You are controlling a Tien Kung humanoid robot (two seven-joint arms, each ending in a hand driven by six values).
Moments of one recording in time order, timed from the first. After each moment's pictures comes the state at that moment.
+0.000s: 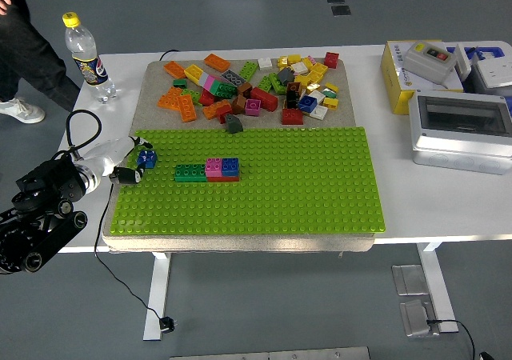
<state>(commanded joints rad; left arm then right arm) -0.71 0.36 -0.58 -0.87 1.67 0.05 0.12 0.17 -0.16 0.25 0.20 0.17 -0.13 0.01</state>
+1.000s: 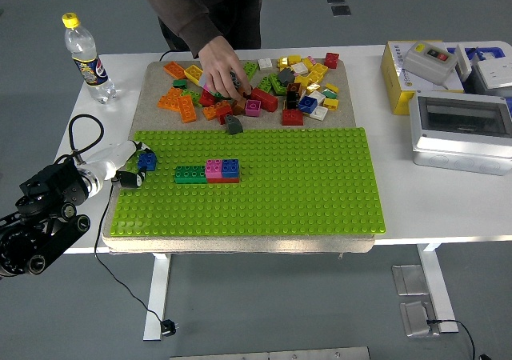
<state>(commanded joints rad) -0.70 0.36 -0.56 -0.85 1.66 0.06 0.12 0.16 -0.16 0.25 0.20 0.18 -0.13 0.01</state>
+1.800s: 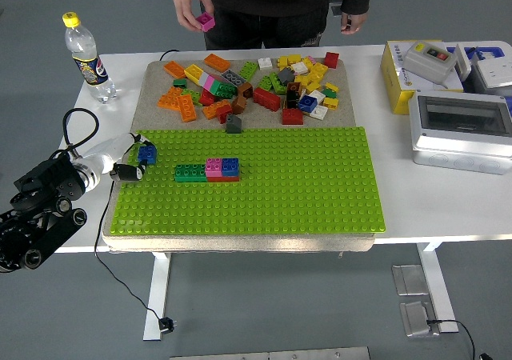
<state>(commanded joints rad) -0.70 0.38 -0.61 -0.89 1.62 0.07 0.10 0.16 -0.16 0.25 0.20 0.18 -0.13 0.01</state>
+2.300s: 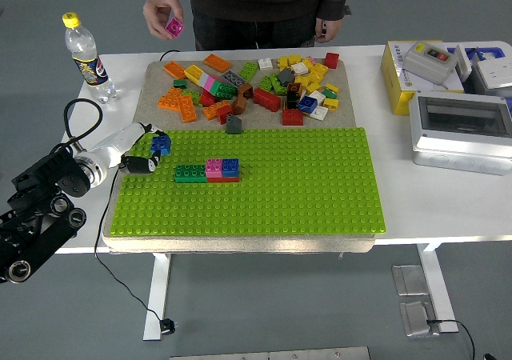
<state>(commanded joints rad) -0.60 0.38 -0.77 -1.20 1.64 0.00 0.23 0.16 -0.17 0.26 0.20 0.18 -0.13 0.01</state>
